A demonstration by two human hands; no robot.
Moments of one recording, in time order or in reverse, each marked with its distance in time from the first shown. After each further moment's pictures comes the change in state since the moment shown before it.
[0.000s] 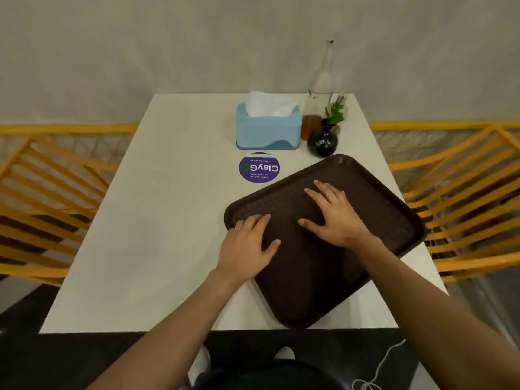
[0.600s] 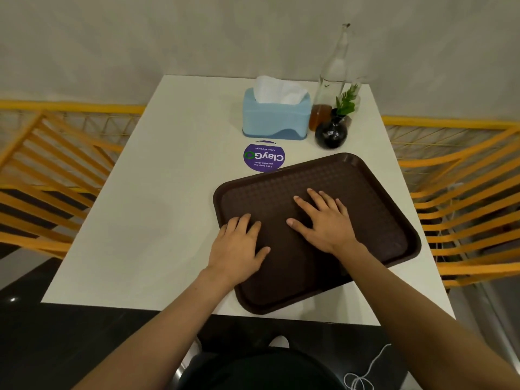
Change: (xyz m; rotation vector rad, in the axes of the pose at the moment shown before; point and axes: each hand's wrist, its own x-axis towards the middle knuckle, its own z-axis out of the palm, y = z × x) left_hand -0.023 -0.006 0.010 0.215 -0.107 -0.050; right_hand -0.010 -0.021 0.033 -0.120 -0.038 0.055
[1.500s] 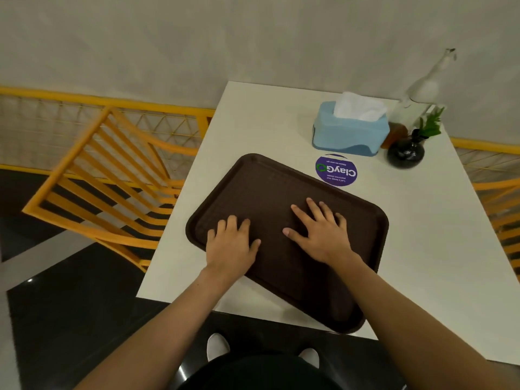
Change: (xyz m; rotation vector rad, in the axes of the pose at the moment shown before) left_hand -0.039 -0.178 -0.021 -0.025 0.066 -0.259; right_hand 0.048 -0.187 0.024 -0.011 -0.125 -0.021
